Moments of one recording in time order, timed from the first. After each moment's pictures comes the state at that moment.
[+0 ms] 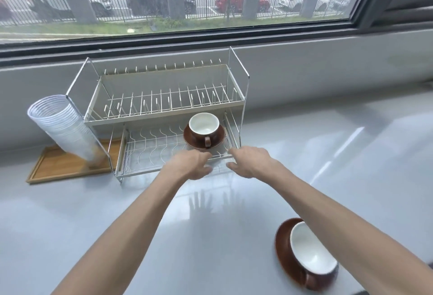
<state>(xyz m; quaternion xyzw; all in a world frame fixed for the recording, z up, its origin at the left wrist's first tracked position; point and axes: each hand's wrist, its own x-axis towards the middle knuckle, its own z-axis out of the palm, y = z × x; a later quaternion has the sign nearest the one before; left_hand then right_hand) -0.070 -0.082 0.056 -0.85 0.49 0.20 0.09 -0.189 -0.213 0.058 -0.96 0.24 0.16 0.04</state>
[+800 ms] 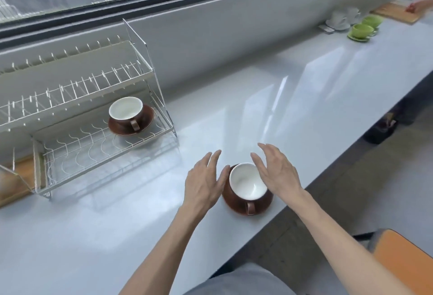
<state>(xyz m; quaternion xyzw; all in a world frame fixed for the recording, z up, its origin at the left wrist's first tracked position) -0.279 -0.095 -0.024 -0.80 0.54 0.16 -0.21 -0.451 -0.198 -0.015 -0.80 0.55 -0.10 0.22</state>
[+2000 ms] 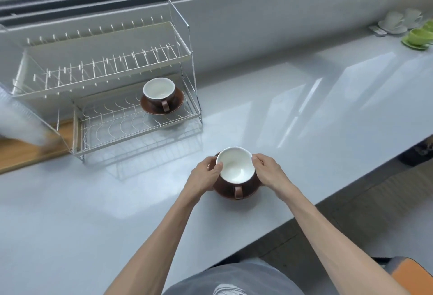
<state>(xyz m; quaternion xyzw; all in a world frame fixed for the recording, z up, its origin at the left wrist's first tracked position) -0.236 -0.066 -0.031 -0.77 0.22 0.45 -0.38 -0.393 -0.189 -0.034 -0.70 0.51 -0.06 0.50</state>
